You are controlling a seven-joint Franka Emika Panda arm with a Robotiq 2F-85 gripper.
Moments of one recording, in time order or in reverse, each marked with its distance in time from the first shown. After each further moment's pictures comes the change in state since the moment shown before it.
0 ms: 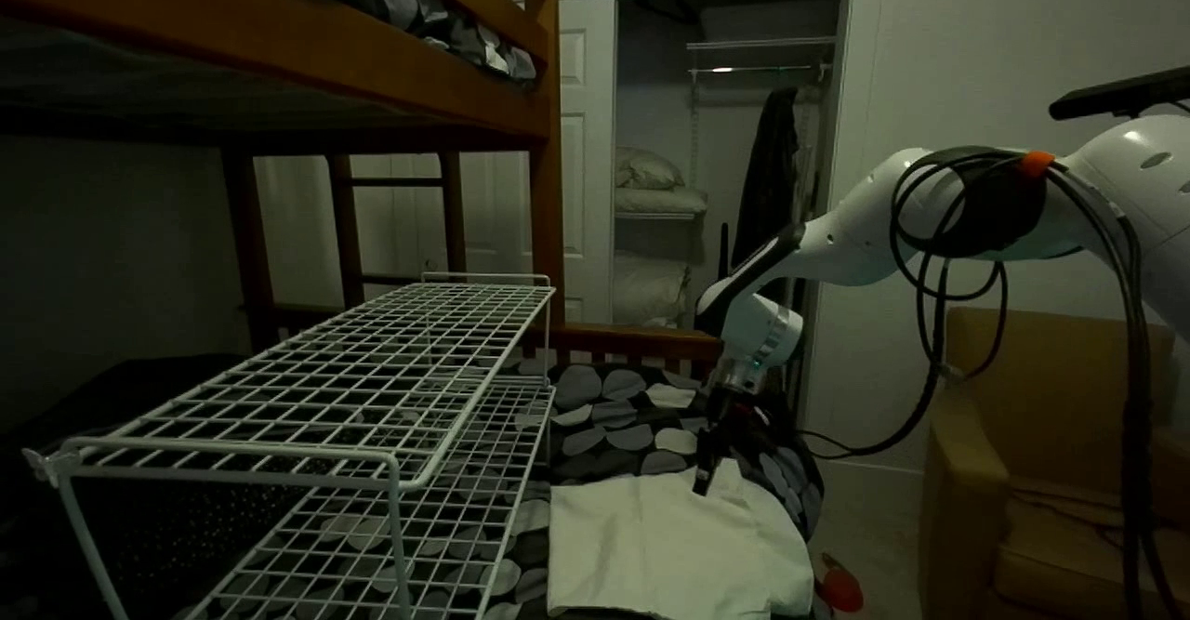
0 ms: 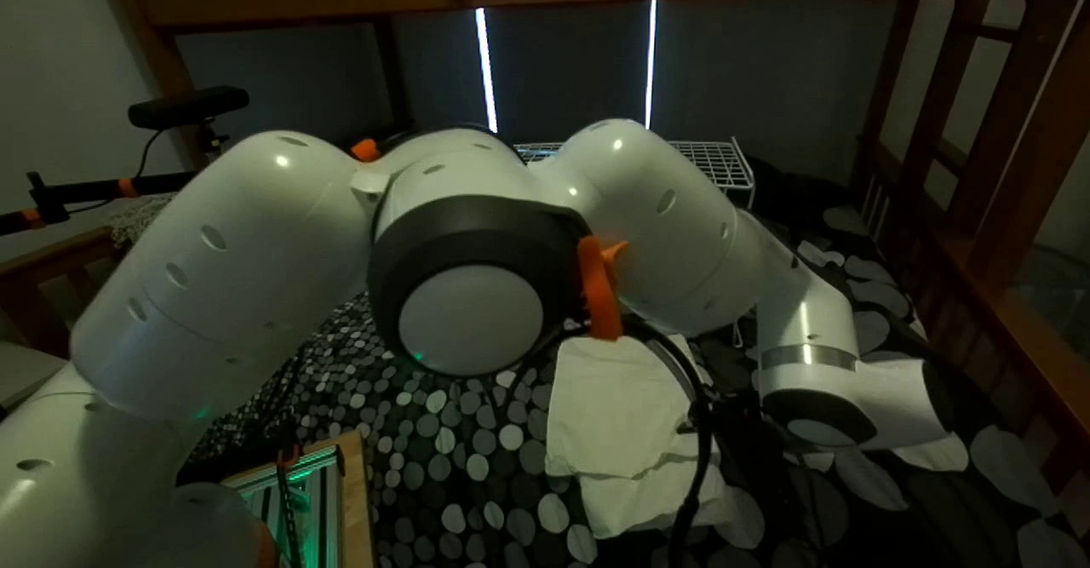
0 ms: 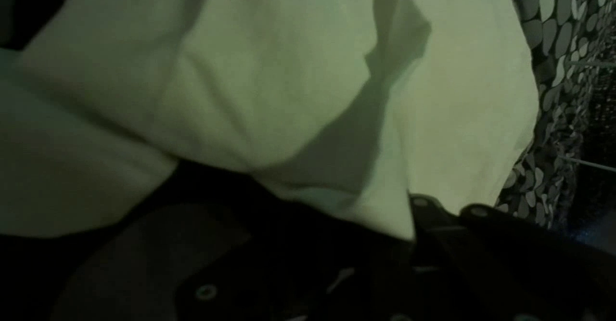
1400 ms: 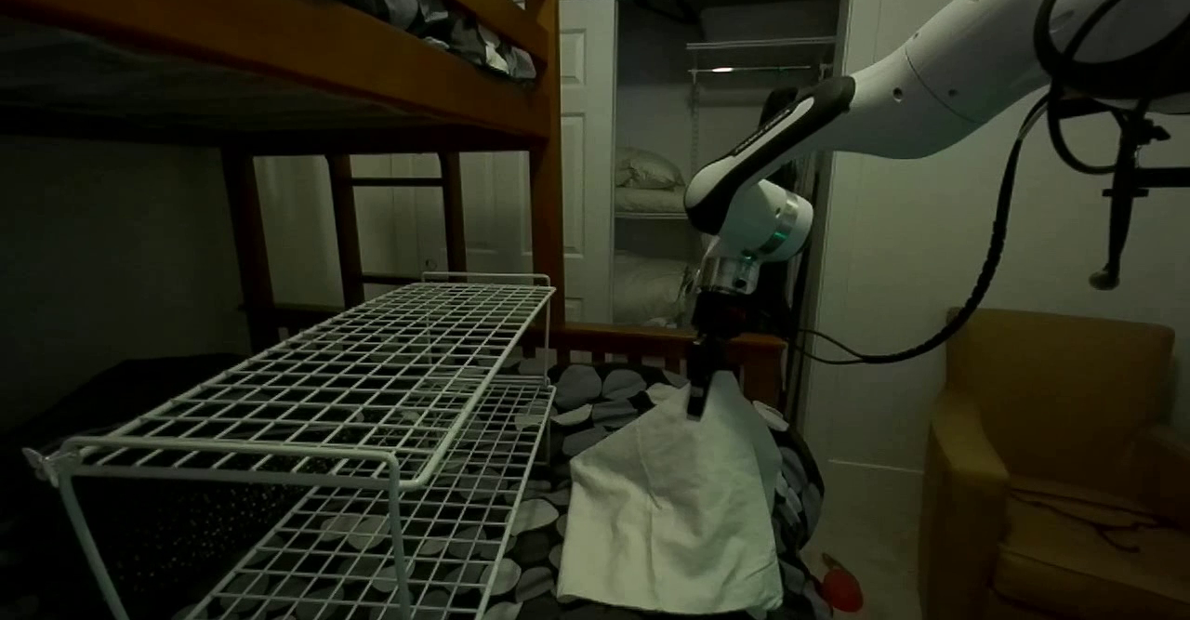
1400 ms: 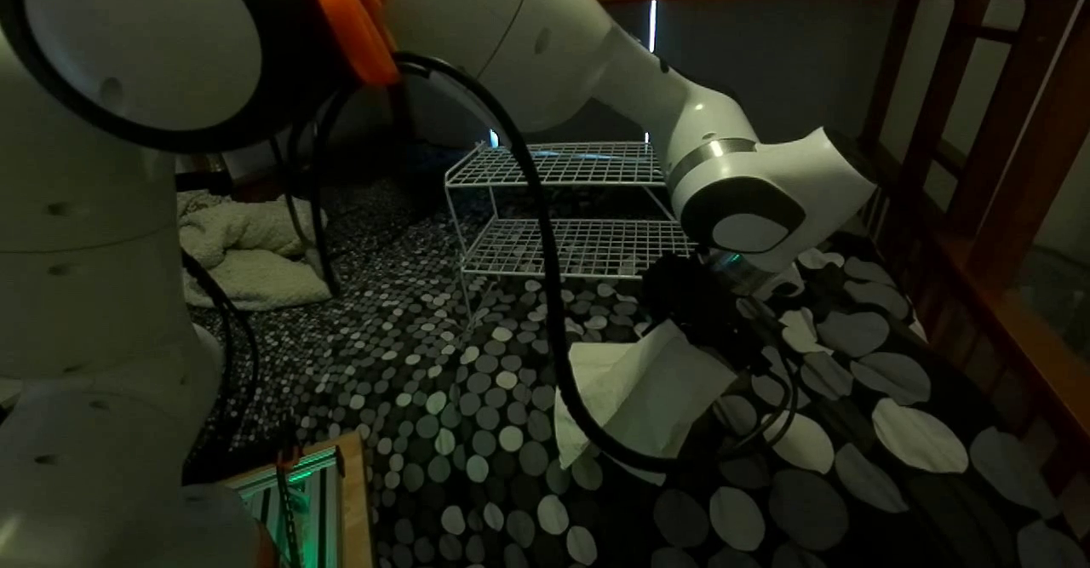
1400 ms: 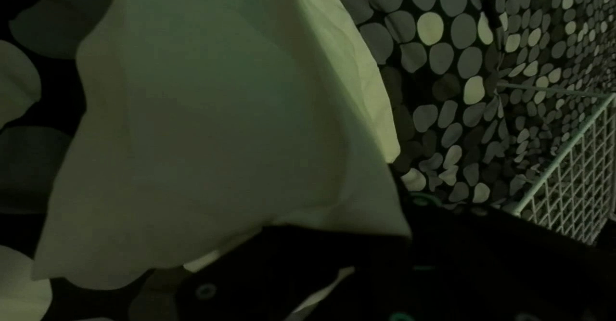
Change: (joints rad) arm 0.128 -0.526 0.003 -0.335 -0.107 0.033 0.194
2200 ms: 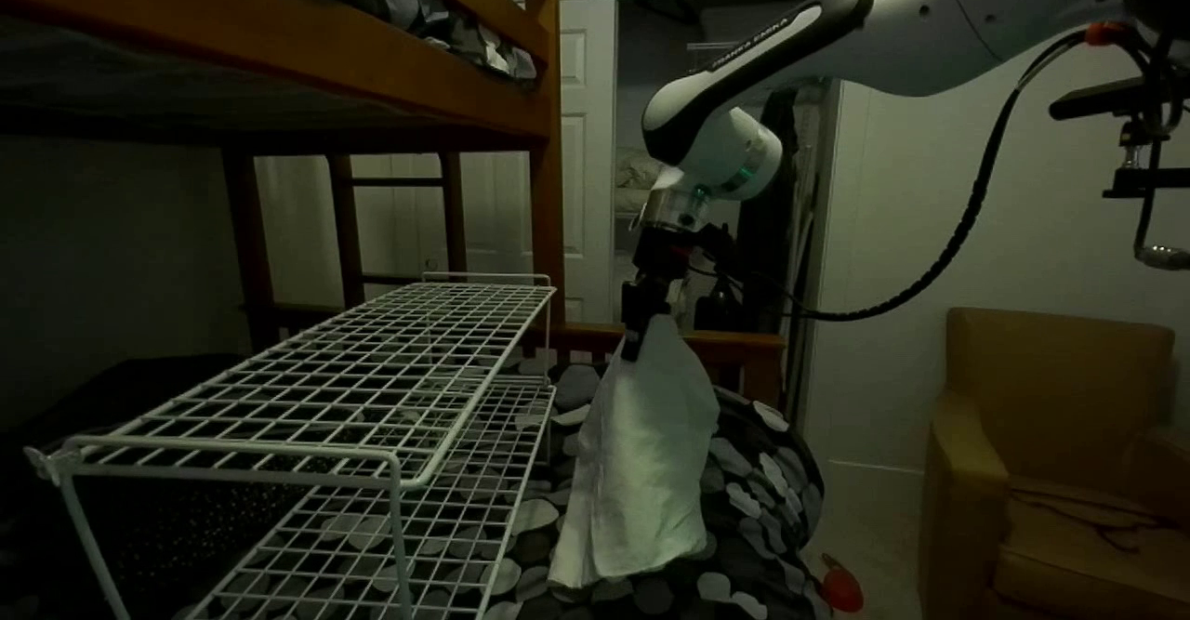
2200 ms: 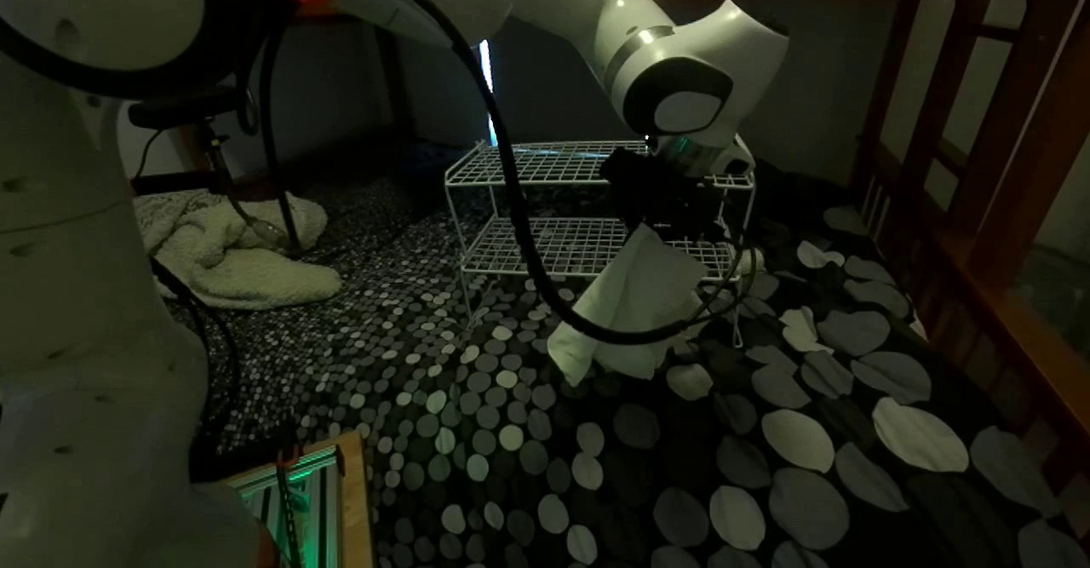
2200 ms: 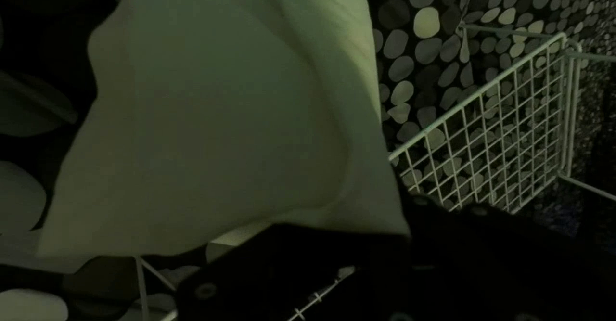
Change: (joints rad) arm 0.145 -0.133 0.041 0.049 -0.011 0.054 0.160
